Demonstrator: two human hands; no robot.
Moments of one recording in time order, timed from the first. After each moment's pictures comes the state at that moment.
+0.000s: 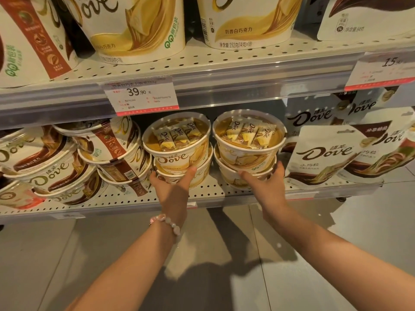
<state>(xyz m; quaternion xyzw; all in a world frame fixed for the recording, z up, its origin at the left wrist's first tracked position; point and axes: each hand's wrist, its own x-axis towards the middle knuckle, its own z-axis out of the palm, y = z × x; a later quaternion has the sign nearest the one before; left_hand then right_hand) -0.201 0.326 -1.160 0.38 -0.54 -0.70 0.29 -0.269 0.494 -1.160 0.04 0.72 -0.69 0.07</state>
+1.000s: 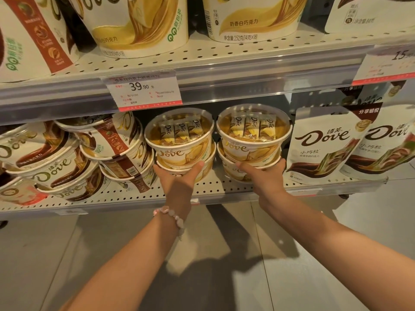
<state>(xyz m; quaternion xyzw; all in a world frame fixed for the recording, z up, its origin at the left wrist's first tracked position) -0.211 0.322 -1.163 0.33 -0.56 -0.70 0.30 -0.281 0.480 -1.156 0.12 0.69 -0.71 0.09</state>
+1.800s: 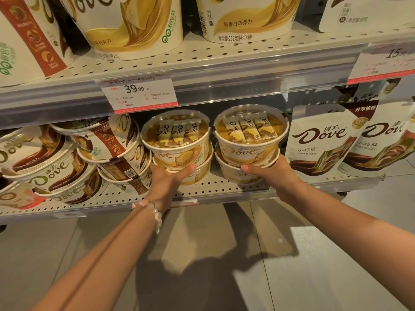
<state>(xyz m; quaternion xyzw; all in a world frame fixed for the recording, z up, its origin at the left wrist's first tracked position) -0.201 0.288 -1.146 0.24 -0.67 -0.69 0.12 -0.301 0.515 -1.144 -0.06 0.72 -0.66 0.20</state>
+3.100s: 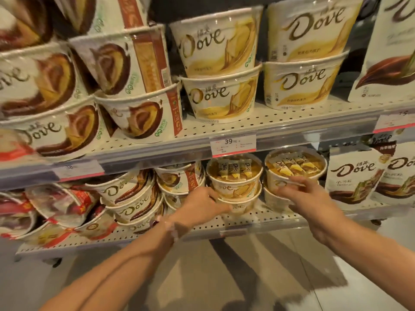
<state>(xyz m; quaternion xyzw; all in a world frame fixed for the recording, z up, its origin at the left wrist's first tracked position) -0.128 0.244 -1.028 0.15 -0.88 -0.43 -0.07 -0.190 0.460 -1.036 0.00 0.69 -0.71 0.14</state>
